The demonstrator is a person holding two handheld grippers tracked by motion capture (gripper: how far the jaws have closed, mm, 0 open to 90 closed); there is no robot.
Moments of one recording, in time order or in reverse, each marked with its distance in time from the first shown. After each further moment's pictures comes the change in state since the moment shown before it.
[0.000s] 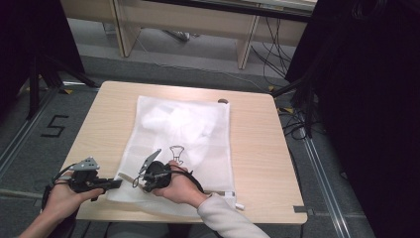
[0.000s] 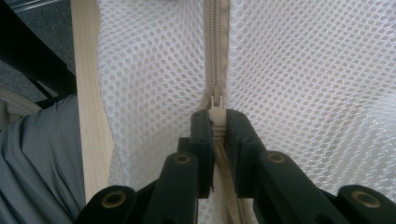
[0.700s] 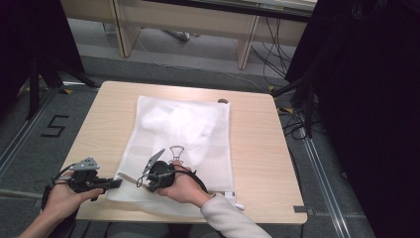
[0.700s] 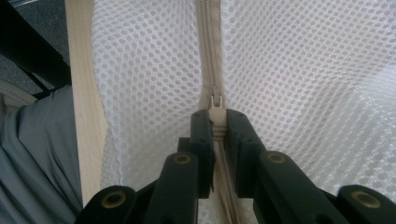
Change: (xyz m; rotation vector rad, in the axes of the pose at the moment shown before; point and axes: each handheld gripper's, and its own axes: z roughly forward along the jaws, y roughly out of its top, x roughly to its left) left arm 0.001 0.001 -0.002 0.024 -0.001 0.002; right arm -0.004 -0.008 -0.005 0.012 -0.011 0.012
